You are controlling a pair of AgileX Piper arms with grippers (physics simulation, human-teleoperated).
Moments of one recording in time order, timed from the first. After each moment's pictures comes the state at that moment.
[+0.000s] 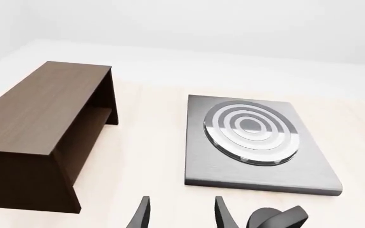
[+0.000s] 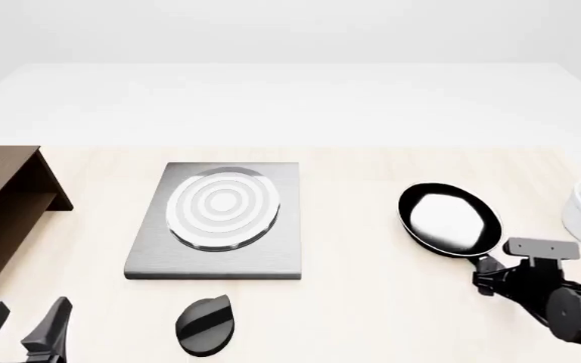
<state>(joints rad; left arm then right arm) 0.03 0.00 0.00 0.21 -0.06 -0.22 1.59 -0.37 -0.40 -0.09</state>
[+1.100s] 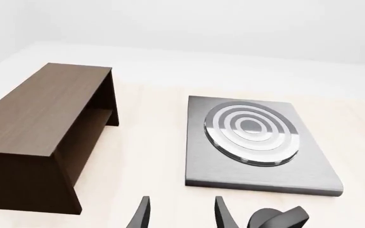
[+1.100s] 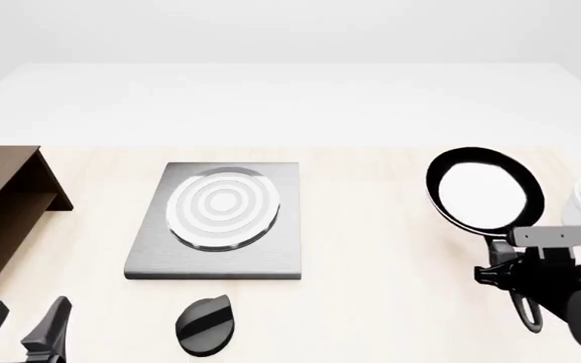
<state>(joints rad) 0.03 0.00 0.00 0.21 -0.06 -0.14 1.26 -0.36 -0.14 -0.13</state>
